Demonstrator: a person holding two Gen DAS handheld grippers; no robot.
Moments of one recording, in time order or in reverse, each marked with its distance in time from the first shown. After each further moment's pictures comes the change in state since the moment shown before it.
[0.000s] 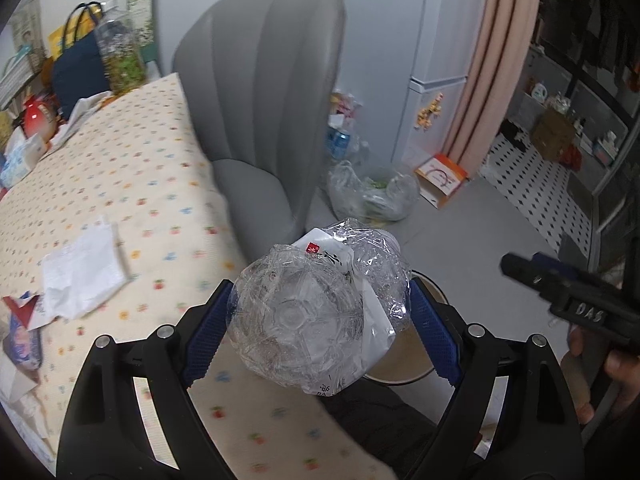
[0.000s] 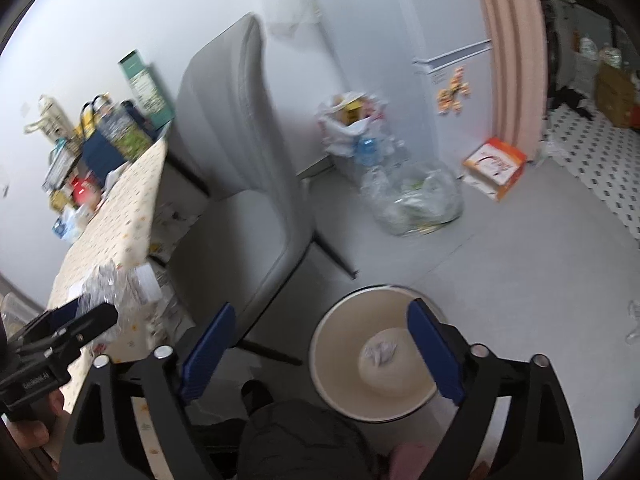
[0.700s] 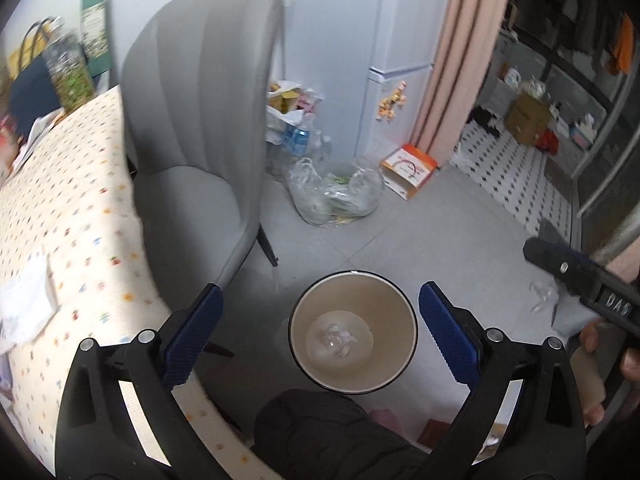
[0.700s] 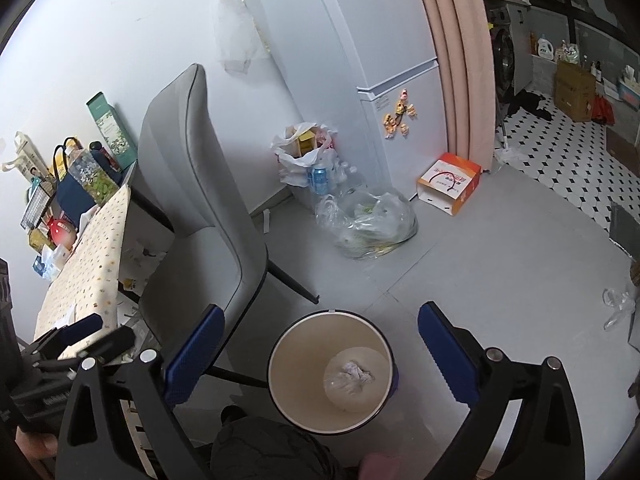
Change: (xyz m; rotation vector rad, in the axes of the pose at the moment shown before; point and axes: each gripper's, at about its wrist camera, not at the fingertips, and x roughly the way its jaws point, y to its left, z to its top) left arm 0.015 -0.051 0.013 0.030 0.010 -0.080; right arm -0.043 -0.055 0.013 0.070 -0.083 -0.083
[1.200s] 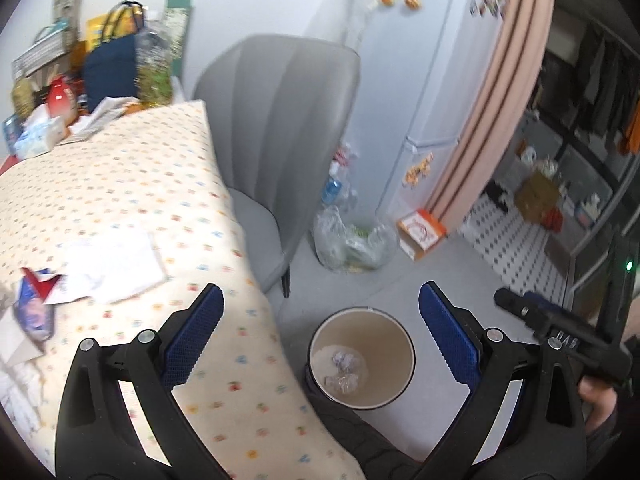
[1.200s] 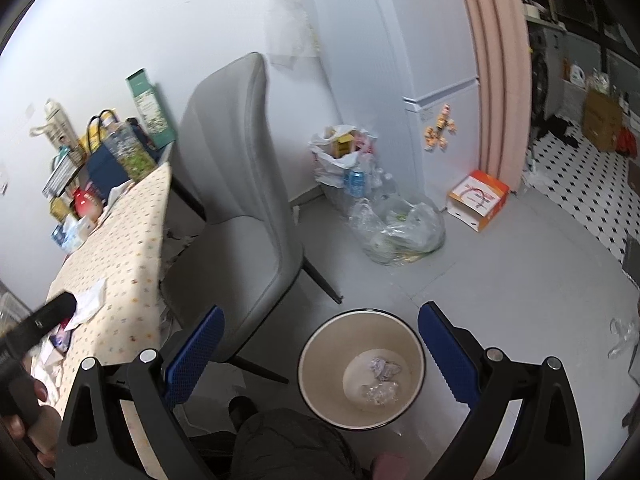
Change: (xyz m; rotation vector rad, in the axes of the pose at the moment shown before) left arm -0.095 0.073 -0.025 -0.192 -0.202 0.018; right arm -0.019 0.069 -0.011 -0.118 -0.012 0.065
